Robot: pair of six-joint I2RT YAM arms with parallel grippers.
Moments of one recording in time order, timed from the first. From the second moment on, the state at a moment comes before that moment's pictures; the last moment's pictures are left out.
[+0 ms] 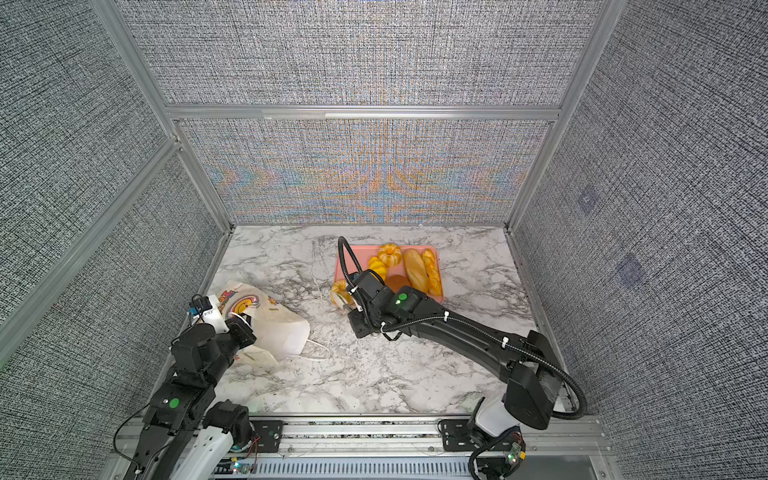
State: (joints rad) left arm -0.23 0.38 0.53 -0.52 -0.11 -0.58; right arm 0.95 1.55 1.32 -0.74 0.01 0.41
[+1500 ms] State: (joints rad) left arm -0.23 0.58 0.46 -0.20 0.02 -0.06; right arm 0.90 1.23 1.06 -0.65 -0.12 0.55
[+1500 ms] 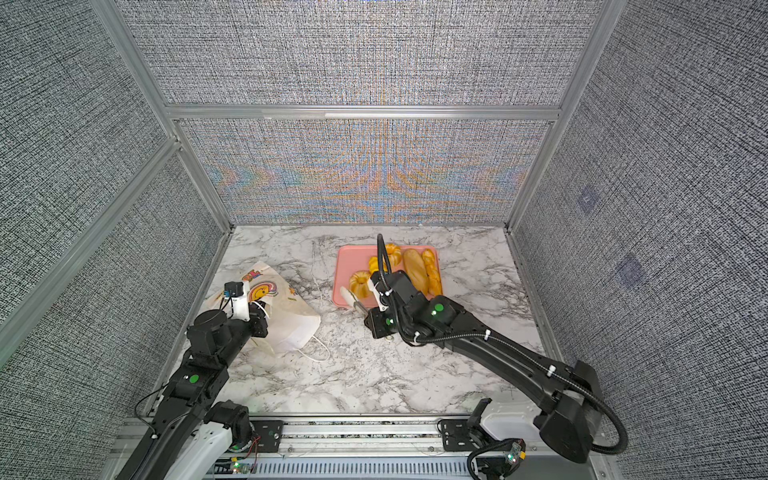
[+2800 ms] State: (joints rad) left arm -0.23 0.46 0.35 -0.11 0.15 -0.05; right arm 1.10 1.97 1.17 0.44 -0.06 1.31
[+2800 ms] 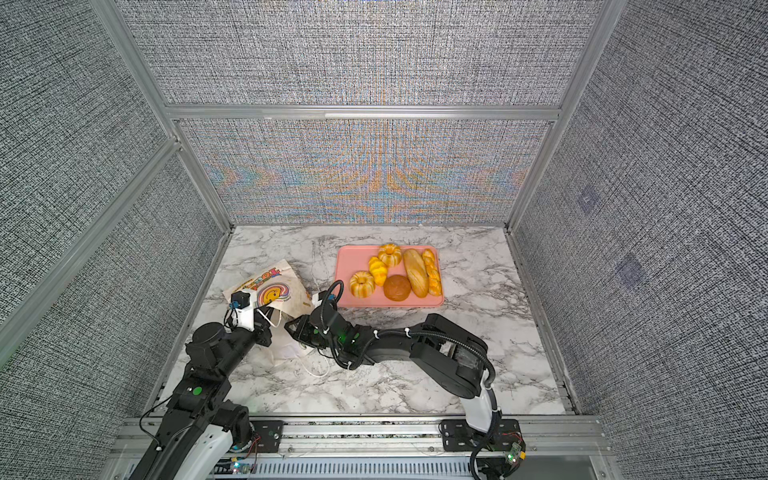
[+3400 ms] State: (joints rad) left arm -0.23 0.45 0.34 -0.10 0.16 -0.07; right arm 1.09 2.00 1.18 0.43 -0.07 1.42
